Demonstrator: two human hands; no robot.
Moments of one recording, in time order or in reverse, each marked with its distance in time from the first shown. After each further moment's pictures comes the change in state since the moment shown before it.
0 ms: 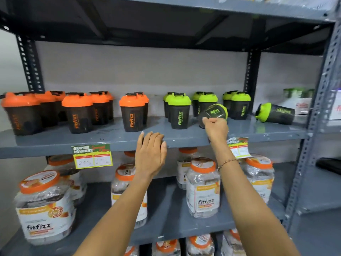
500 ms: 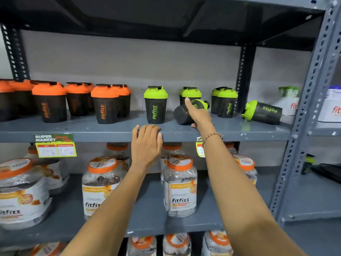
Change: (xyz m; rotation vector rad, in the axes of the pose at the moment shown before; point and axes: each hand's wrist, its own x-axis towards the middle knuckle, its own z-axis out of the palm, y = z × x) left_hand 0.017 0.085 0.042 0.074 -0.008 -0.052; right_hand 0.081 0.013 -0.022 -0.084 -0.361 0.142
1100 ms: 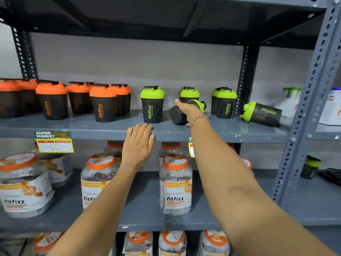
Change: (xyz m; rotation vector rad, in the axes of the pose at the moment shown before) left_hand -0.001 0.001 -0.003 0.117 -0.016 0.058; right_hand 0.014 -0.024 -0.004 0.105 -0.299 0.190
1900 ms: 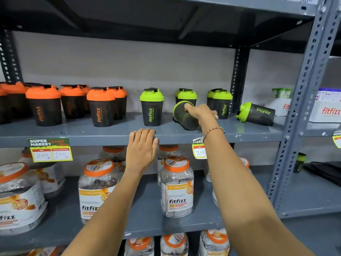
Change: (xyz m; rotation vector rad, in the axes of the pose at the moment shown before) left_hand -0.002 -0.006 0.004 -0.012 -0.033 0.032; right_hand -0.011 0.006 -0.019 -0.434 0.379 -0.115
